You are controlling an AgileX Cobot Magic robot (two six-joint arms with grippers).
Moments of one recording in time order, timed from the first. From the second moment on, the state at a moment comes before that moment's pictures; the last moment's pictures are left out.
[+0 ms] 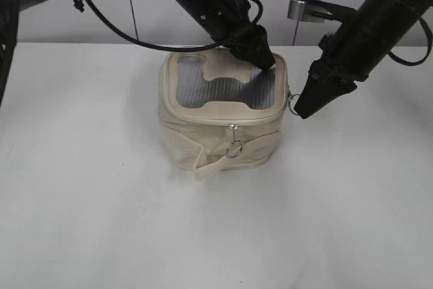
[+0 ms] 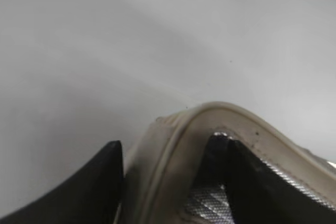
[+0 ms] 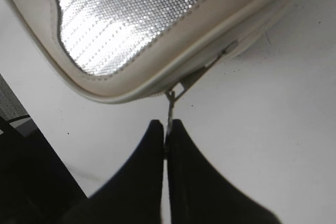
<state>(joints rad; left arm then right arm) -0.58 2.39 -2.22 -0.53 1.06 0.76 0.25 1.95 -1.45 0.55 1.13 -0.74</state>
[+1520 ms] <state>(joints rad) -0.57 2.40 -2.28 -0.48 1.12 0.73 0.54 1.90 -1.42 0.44 1.15 -0.63</state>
